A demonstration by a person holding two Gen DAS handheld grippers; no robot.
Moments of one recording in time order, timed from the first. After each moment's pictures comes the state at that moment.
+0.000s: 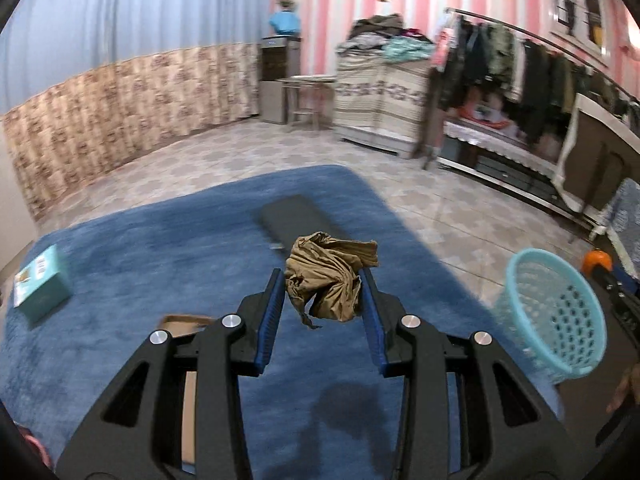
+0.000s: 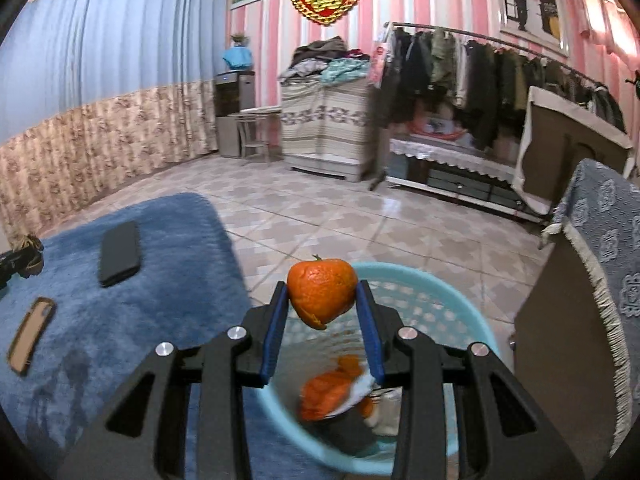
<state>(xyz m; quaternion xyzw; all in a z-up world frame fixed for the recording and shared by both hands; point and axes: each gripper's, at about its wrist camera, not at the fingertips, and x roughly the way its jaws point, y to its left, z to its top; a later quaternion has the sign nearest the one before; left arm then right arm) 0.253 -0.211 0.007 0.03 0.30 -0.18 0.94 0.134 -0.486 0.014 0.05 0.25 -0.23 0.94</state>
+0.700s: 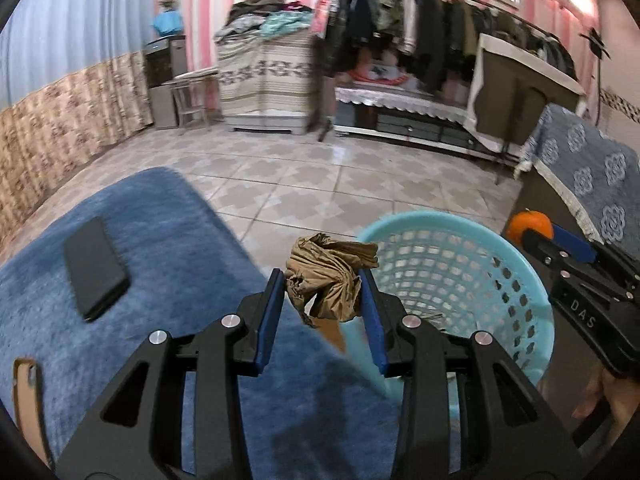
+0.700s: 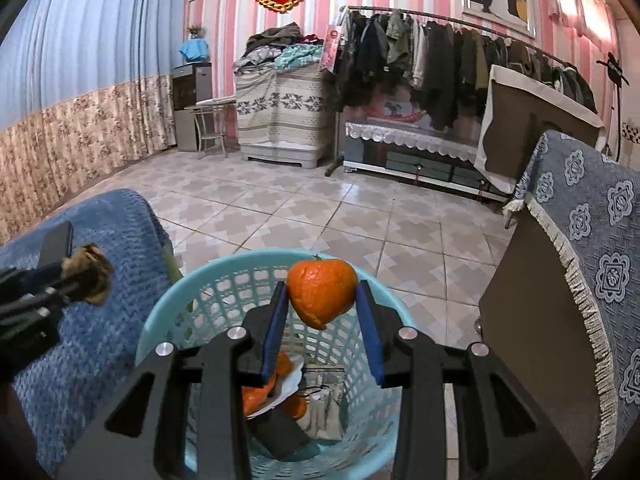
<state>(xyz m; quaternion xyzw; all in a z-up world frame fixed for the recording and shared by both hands) 0.219 -0.410 -0.027 0.11 0.31 -0.34 0.88 0.114 -0.563 -0.010 0.07 0.27 -0.30 0.91</state>
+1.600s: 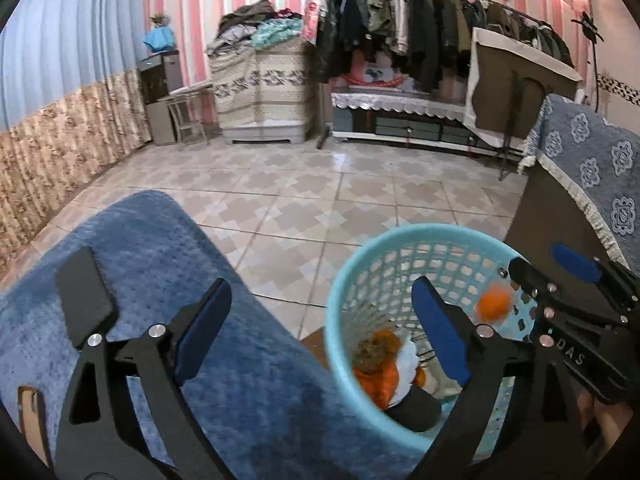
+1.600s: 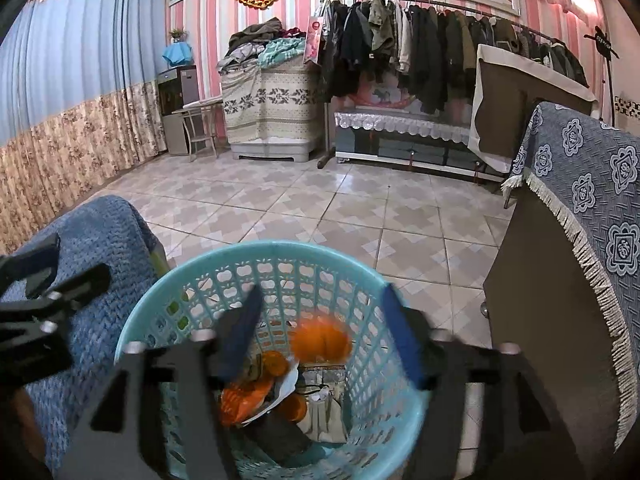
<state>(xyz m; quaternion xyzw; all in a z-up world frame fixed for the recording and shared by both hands) 0.228 -0.429 -0.020 0.12 0.29 -0.33 0.89 0.120 -0.582 -0.033 0.11 0.27 -0.30 0.91</state>
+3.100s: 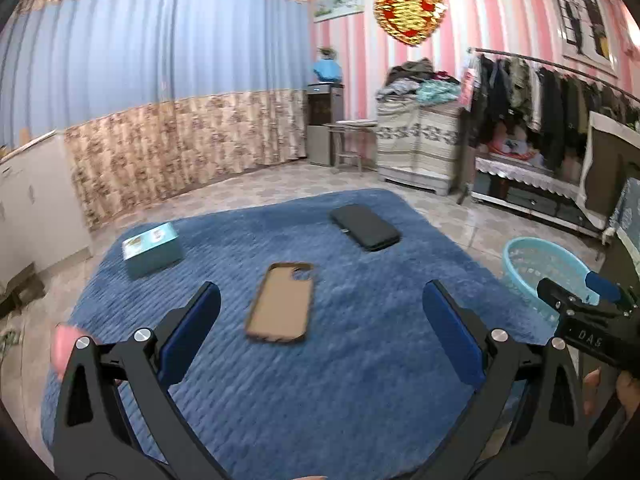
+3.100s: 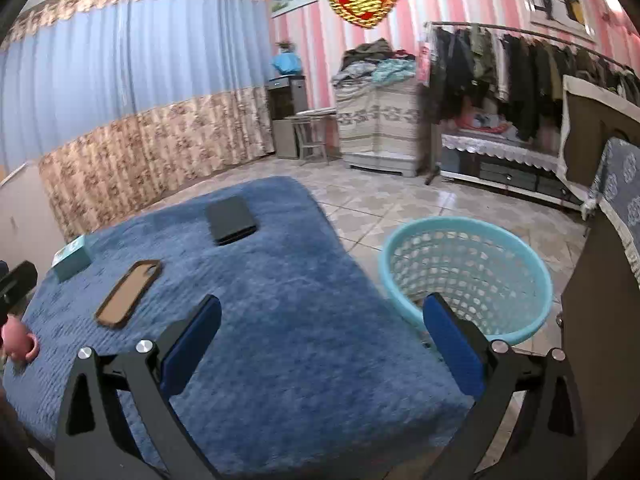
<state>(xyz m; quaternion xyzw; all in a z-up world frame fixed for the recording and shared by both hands) 0.065 -0.099 0.038 0.03 0.21 -0.08 0.97 0.056 -0.361 0.004 0.09 0.24 -0.12 0.96</state>
